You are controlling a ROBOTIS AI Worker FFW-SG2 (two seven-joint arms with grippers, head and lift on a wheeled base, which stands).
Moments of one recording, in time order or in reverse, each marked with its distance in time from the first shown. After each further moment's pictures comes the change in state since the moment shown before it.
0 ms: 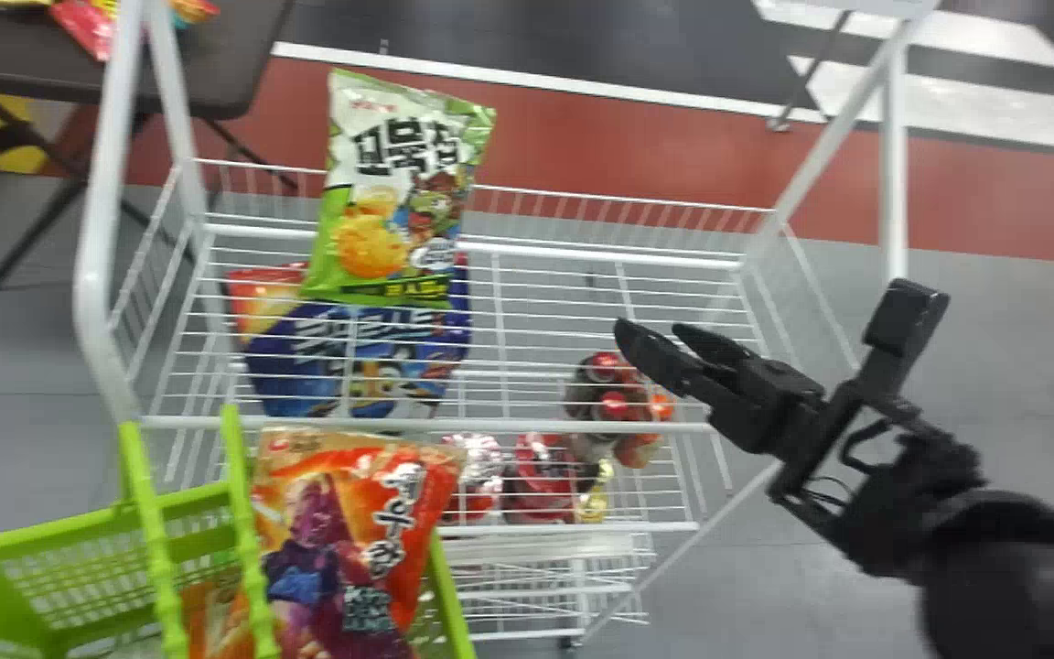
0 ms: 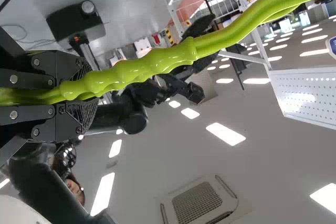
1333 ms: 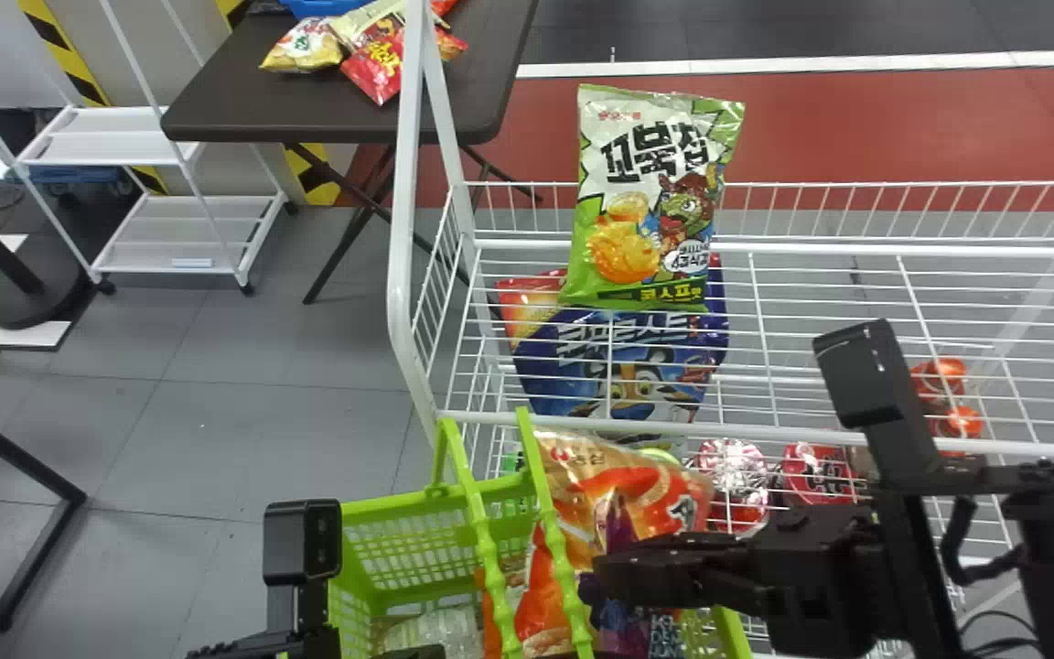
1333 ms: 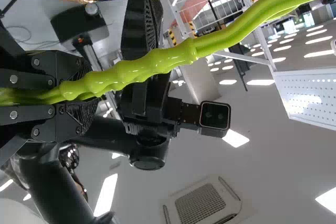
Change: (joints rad) left arm -0.001 0.000 -0.021 -0.005 -0.014 0.000 0.012; right arm -0.185 0.050 0.324 -0.264 -0.288 0.922 -0.213
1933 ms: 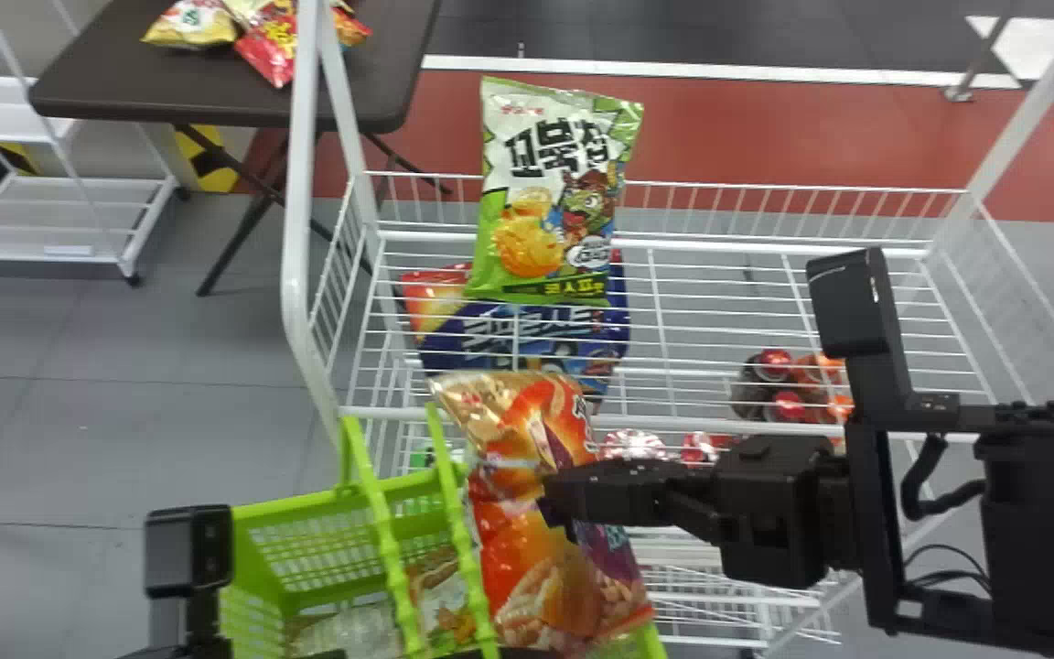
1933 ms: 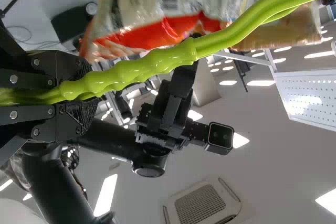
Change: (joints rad) left arm 0.003 0.000 -0.004 -0.003 -0.001 0.003 0.002; right arm -0.010 0.001 -0.080 -0.065 -0.027 0.000 -0.015
